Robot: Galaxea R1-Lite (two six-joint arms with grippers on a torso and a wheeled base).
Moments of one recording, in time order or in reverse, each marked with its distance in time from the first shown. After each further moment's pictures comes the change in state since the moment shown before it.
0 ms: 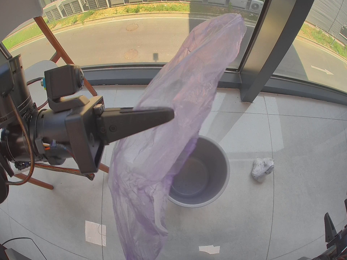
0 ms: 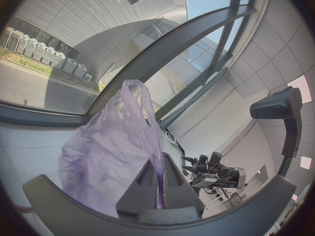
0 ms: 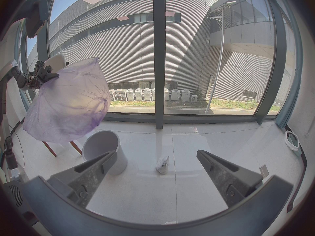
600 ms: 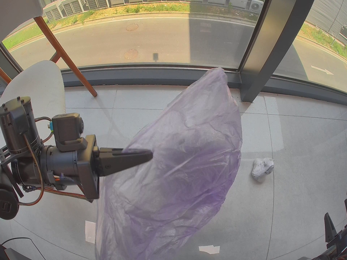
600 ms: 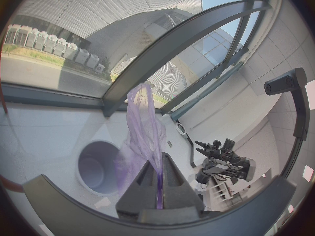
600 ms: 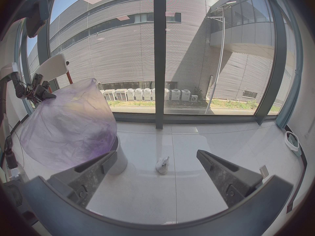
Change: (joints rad) left arm 0.097 0.005 0.219 -0.061 0.004 0.055; right arm 0.001 0.000 0.000 0.000 0.000 -0.004
